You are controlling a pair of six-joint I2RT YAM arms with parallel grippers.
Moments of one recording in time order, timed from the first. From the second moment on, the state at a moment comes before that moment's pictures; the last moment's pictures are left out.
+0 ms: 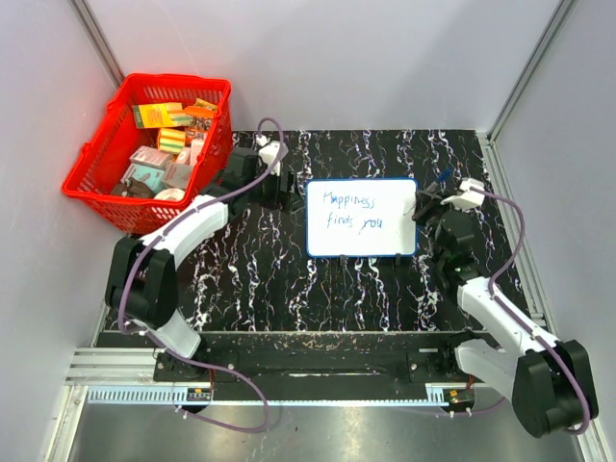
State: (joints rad) left arm -0.38 1.65 1.23 -0.23 0.39 -0.13; right arm 0.32 1.01 0.50 0.51 0.35 0.43
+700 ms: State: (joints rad) left arm -0.35 1.38 0.97 -0.12 0.36 -0.27; right arm -0.29 1.53 0.68 0.18 -0.11 0.75
